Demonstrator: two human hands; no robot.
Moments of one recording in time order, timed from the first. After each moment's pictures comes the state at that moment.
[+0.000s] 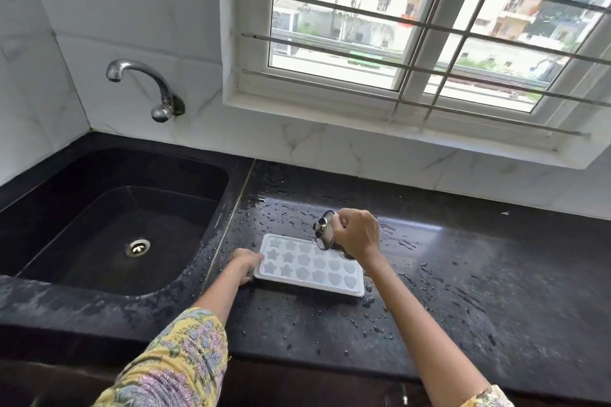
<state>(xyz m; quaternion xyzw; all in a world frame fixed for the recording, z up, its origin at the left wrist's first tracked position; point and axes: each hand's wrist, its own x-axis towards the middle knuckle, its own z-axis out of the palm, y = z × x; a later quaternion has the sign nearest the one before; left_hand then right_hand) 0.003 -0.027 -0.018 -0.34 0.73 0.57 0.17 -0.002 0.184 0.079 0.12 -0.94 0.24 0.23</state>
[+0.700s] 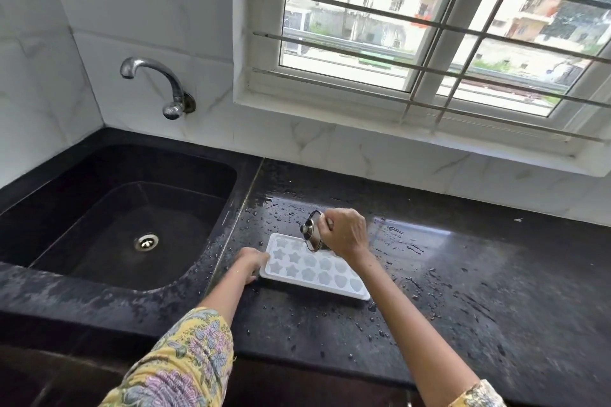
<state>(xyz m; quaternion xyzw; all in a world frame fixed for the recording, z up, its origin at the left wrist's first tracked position) 0.006 -0.029 -0.014 -0.34 0.71 0.58 0.18 -0.005 0.152 0.079 0.19 -0.92 0.20 0.27</state>
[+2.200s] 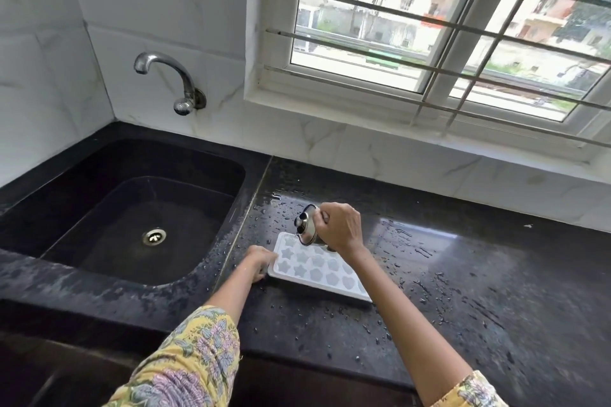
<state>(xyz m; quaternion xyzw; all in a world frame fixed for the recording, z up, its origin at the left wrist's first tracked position) 0.018 -0.026 0.009 -0.35 0.68 0.62 0.17 -0.012 0.123 0.082 0.19 -0.93 0.23 0.22</state>
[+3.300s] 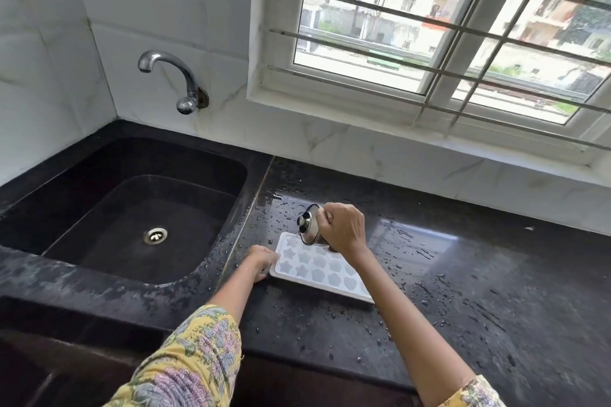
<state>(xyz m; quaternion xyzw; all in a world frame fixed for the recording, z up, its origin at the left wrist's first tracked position) 0.015 -0.030 0.002 -0.34 0.66 0.64 0.18 -0.011 0.122 0.082 0.19 -0.93 0.23 0.24</state>
